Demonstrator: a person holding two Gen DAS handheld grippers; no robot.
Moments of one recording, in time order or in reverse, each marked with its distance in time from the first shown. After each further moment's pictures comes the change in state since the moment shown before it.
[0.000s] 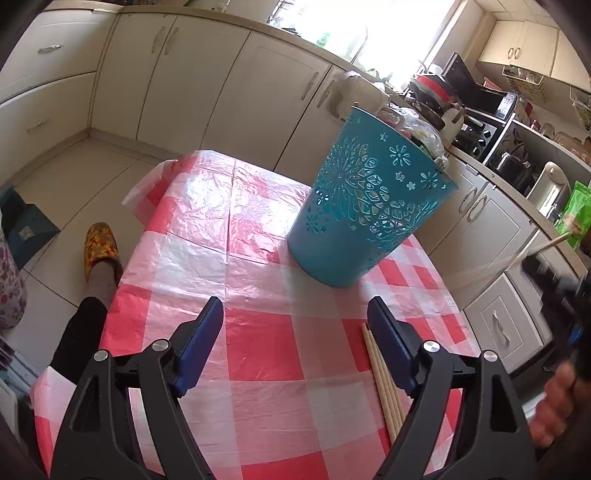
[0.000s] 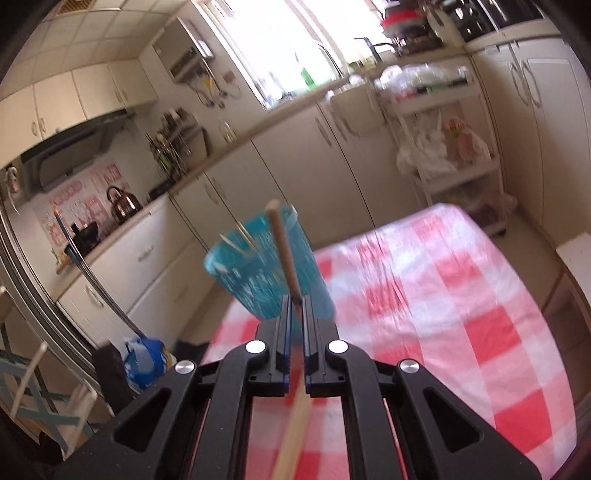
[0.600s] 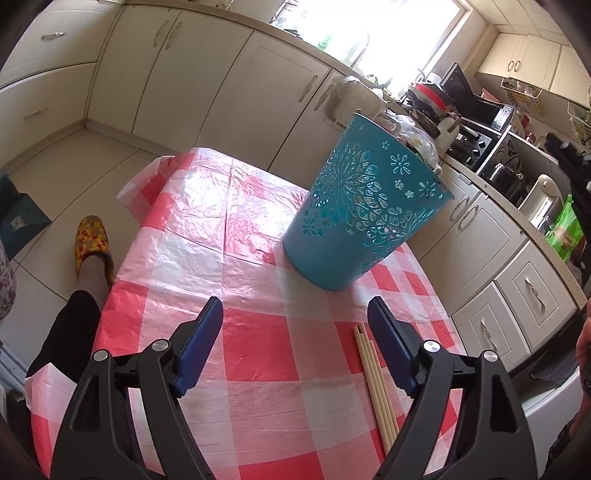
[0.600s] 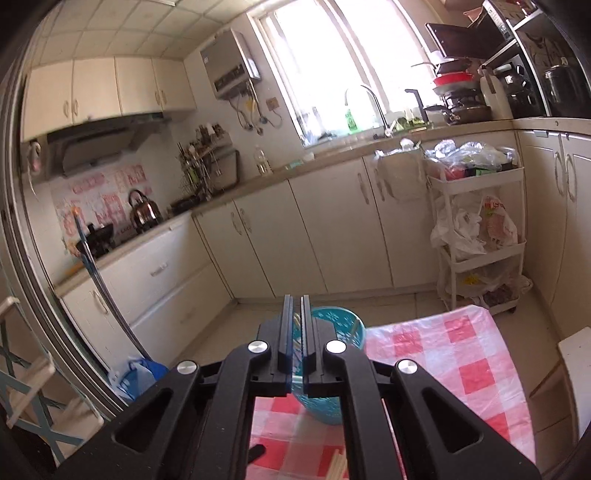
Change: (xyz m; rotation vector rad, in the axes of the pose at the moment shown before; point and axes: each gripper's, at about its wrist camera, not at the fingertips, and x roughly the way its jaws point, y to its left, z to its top) left arm -0.002 0.004 0.003 -0.041 -0.009 -0.045; right arm 0.003 0.081 0.083 -0.179 -0.058 -0.005
